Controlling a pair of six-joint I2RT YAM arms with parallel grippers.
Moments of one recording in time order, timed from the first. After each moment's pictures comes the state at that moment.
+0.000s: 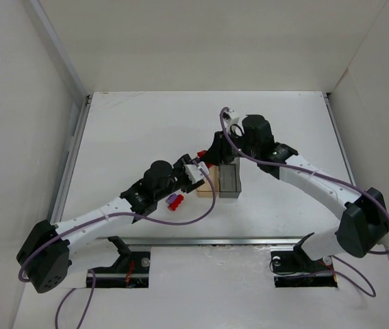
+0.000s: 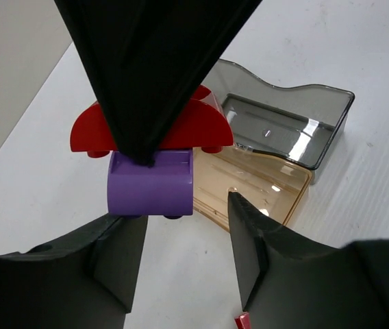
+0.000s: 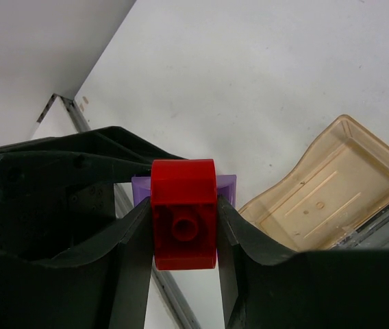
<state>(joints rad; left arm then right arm) -0.81 1.08 0.58 0.24 0.08 0.42 0.62 1.42 1.11 -0.12 -0.49 0.41</state>
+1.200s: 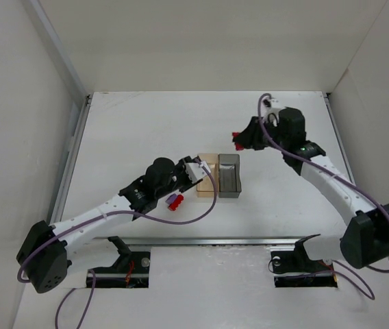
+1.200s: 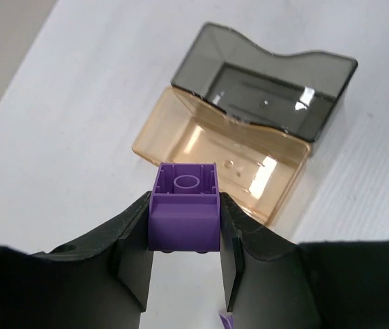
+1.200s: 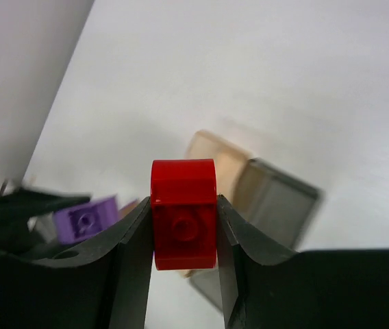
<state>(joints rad) -0.81 1.08 0.64 0.09 0.06 0.44 0.40 1.34 1.05 -0.13 -0.46 0.43</state>
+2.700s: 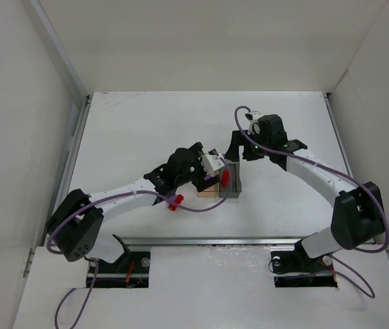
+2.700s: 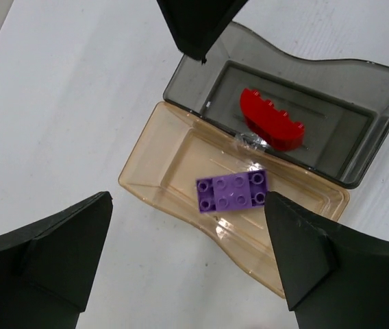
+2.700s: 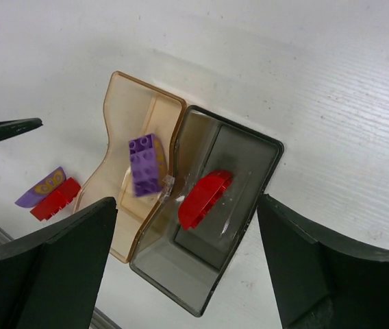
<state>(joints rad) -0.81 1.41 0.77 0.19 0.05 0.44 0.40 1.48 1.05 -0.28 -0.29 0.32</state>
